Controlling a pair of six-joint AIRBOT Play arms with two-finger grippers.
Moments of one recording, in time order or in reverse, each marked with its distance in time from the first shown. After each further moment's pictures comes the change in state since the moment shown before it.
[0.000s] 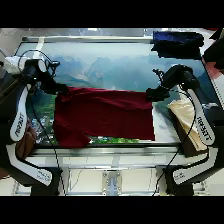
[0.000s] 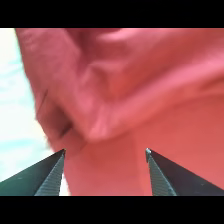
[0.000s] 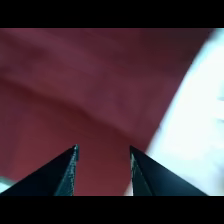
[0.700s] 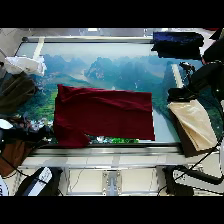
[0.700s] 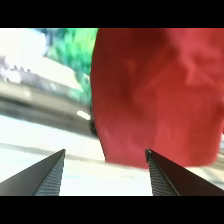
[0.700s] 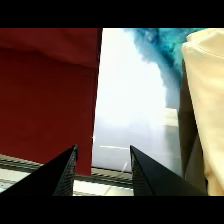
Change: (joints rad) left arm 0.537 0.740 -1.099 -0.365 0.041 -0.033; right arm -0.132 0.347 -0.151 -0.058 -0.044 0.022
